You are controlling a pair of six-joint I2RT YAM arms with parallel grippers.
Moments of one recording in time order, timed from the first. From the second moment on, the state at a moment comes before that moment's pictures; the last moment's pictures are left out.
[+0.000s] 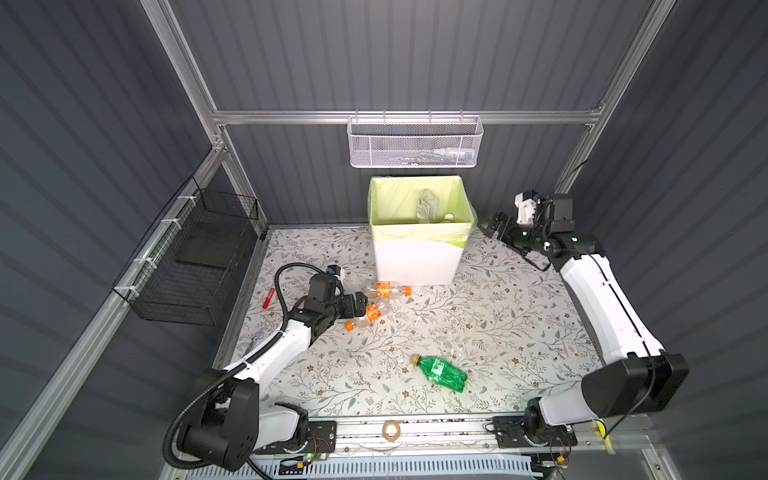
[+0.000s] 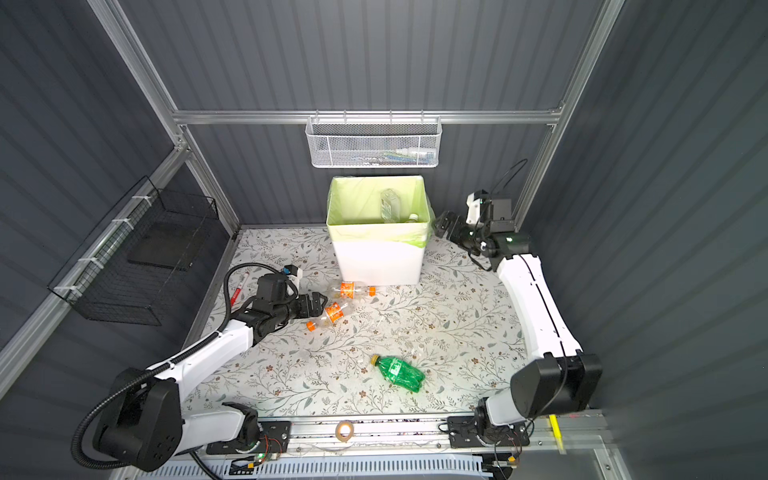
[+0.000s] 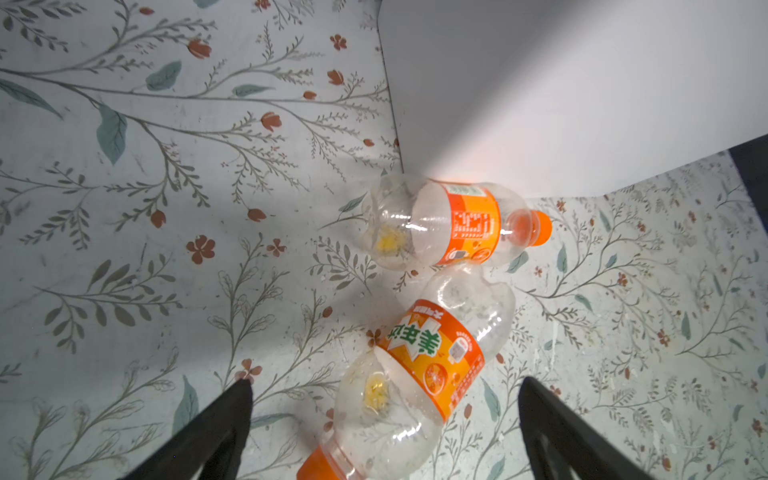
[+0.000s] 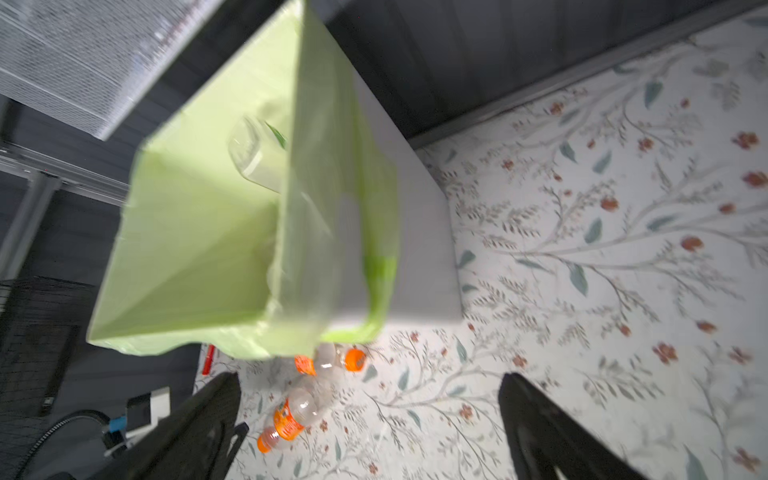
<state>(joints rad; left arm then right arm) -0.36 1.30 0.71 -0.19 0.13 -0.32 0.09 1.41 1.46 -0.68 -0.30 0.50</state>
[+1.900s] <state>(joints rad) -0.51 1.51 2.14 -0.12 -0.17 0.03 0.06 1.23 0.78 -0.35 -0.40 0.54</state>
